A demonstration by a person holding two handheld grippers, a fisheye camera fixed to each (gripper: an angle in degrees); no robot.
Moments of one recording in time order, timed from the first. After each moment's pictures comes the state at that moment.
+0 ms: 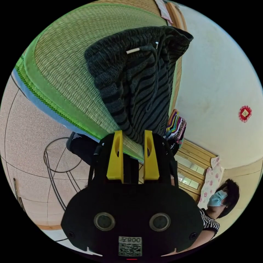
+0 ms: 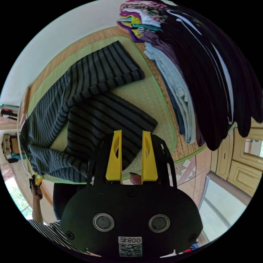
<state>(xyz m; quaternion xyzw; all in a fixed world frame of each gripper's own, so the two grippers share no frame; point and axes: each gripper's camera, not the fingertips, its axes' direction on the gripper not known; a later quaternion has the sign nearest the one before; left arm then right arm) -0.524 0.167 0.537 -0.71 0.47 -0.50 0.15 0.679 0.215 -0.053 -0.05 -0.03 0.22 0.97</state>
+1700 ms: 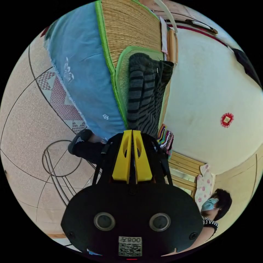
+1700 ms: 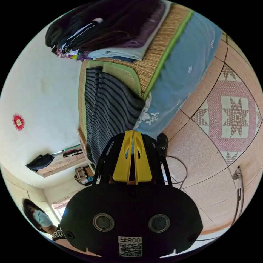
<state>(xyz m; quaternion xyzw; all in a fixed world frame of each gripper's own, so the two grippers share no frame) -0.551 0.159 0.520 -0.66 0.41 -0.59 0.20 0.813 0.463 0.030 0.01 -0.39 0.43 0.81</state>
